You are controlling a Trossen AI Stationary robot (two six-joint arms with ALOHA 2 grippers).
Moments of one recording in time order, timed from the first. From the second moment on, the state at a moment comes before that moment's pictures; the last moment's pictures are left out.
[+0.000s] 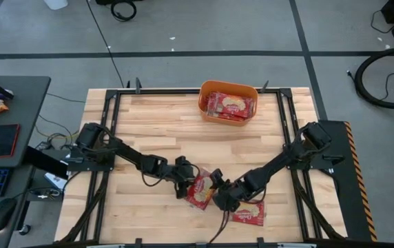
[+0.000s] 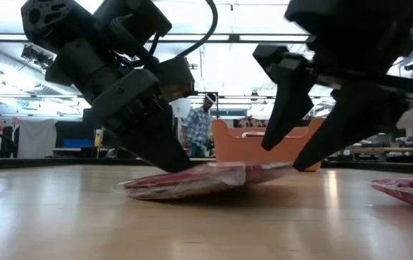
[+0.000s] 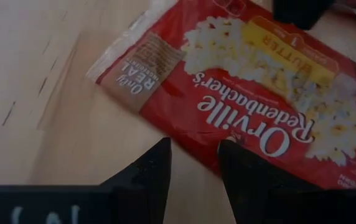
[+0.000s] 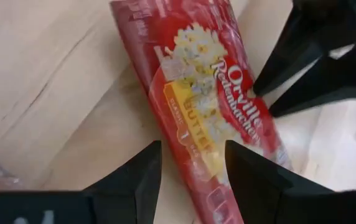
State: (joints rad) left arm -0.29 1.90 0.81 0.32 -0.16 -0.37; right arm 0.52 1.87 1.06 -0.20 0.38 -0.26
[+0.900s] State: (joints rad) left arm -0.34 1.71 0.81 0.20 -0.28 -0.18; right arm 0.55 1.94 1.09 -0.23 0.59 -0.30
